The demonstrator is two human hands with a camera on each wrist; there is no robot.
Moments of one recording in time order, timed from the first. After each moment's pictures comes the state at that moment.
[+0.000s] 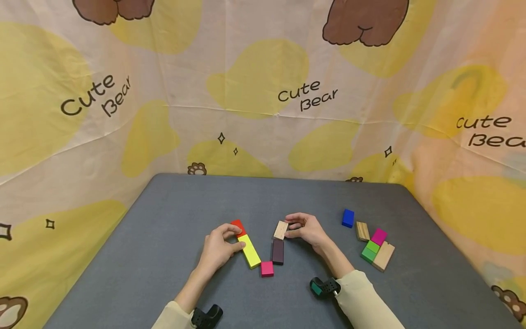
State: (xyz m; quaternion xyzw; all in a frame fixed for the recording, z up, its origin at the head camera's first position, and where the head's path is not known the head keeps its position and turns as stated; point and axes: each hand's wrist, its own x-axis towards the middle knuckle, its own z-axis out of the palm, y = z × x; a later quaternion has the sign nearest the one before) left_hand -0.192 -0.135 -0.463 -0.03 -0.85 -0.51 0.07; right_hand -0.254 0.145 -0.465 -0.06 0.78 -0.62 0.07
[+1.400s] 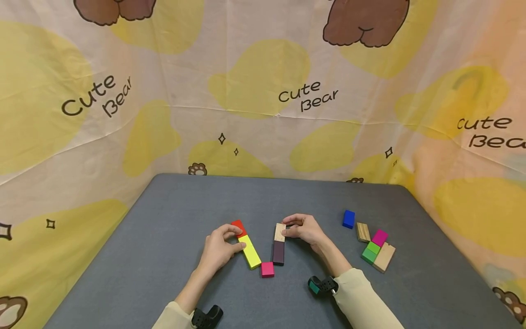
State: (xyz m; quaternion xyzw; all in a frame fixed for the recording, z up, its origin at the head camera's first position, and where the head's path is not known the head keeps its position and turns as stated) left_hand -0.191 -0.135 -0.461 -0.03 -0.86 -0.51 0.07; right_hand -0.255 0.140 -0.463 -0.06 0.78 -0.61 0.10
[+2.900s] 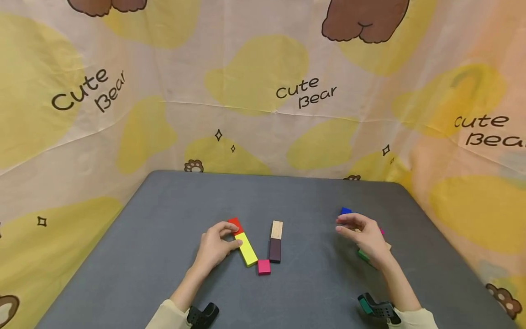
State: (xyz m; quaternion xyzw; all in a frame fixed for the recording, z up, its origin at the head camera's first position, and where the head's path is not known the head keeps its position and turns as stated) left_hand -0.193 -0.135 -0.462 -0.01 -0.85 -0.52 0.05; right_hand -0.186 0.259 -0.418 -0.08 0.85 -0.51 -0.07
